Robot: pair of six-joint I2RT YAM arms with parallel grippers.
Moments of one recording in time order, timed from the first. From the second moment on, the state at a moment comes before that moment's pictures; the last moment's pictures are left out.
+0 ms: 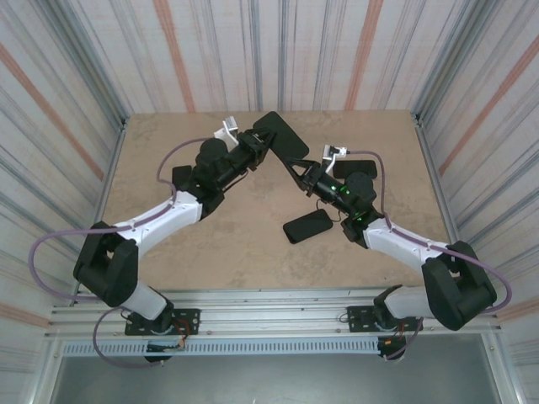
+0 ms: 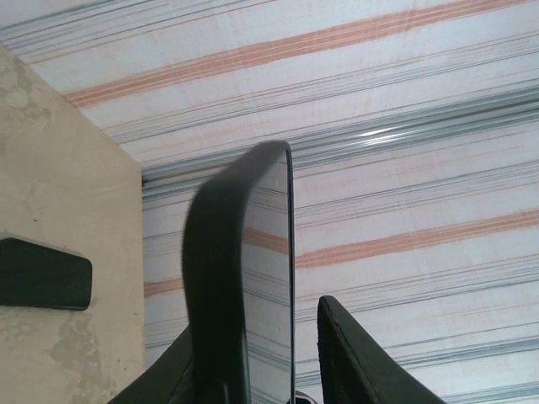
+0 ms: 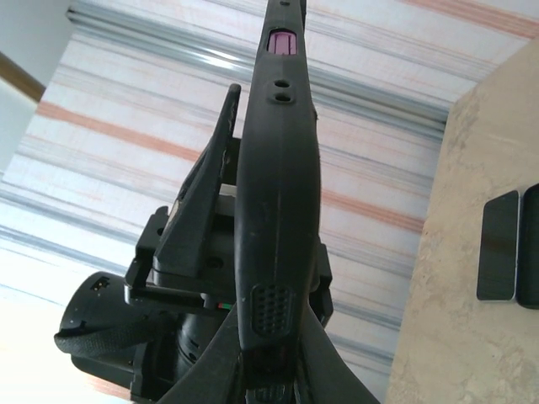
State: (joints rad) left arm -0.59 1.51 1.05 0.52 0.16 -1.35; right arm 0.54 1.31 0.64 0.87 -0.39 1.38
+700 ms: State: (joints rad) left arm -0.55 1.52 1.11 0.47 0.35 -1.30; right arm 0.52 1.30 0.64 0.90 -0.44 1.47
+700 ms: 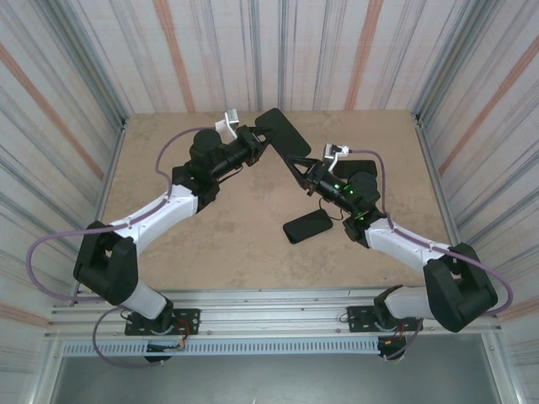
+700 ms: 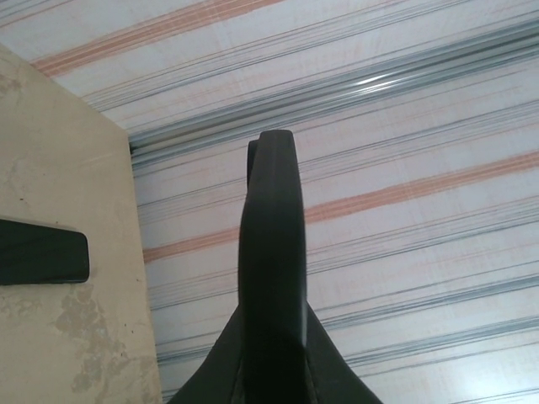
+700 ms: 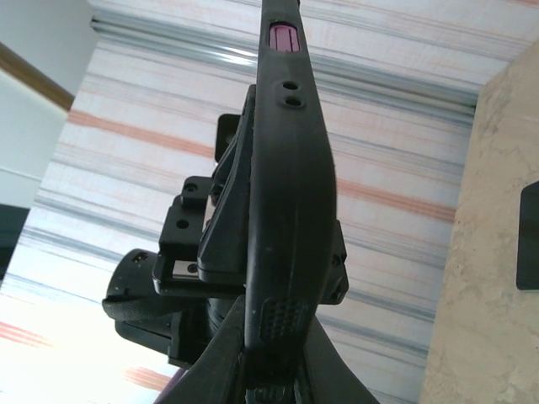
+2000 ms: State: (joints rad) left arm -0.68 1.52 1.03 0.62 -0.06 -1.31; right arm 0.57 1.16 0.55 0.83 -0.19 1.33
